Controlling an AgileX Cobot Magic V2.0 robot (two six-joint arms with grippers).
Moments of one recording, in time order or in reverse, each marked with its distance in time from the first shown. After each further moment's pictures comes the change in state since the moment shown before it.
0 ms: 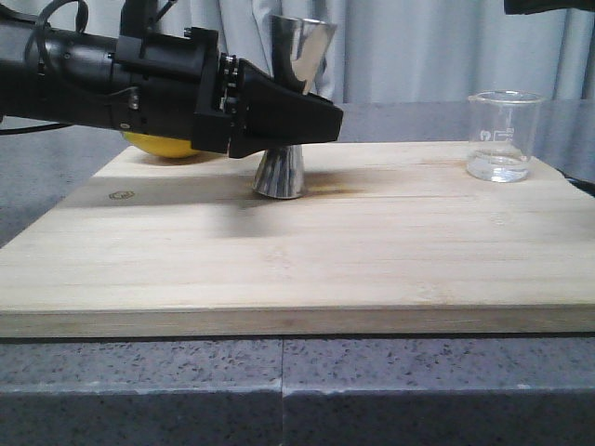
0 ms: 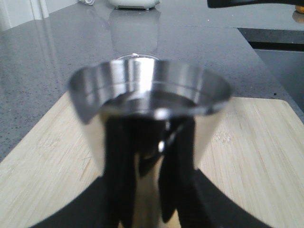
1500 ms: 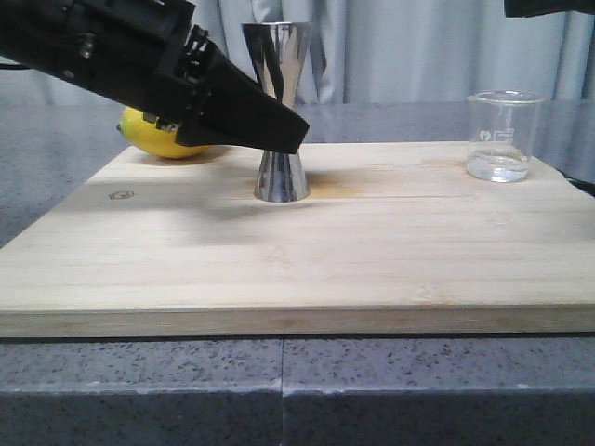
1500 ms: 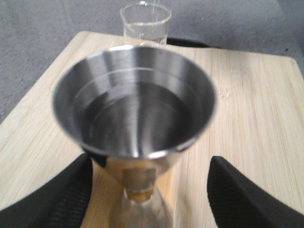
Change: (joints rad) left arm 0.006 -0.188 0.000 0.341 -0.225 -0.376; right arm 0.000 0.000 0.000 0.000 0.009 0.000
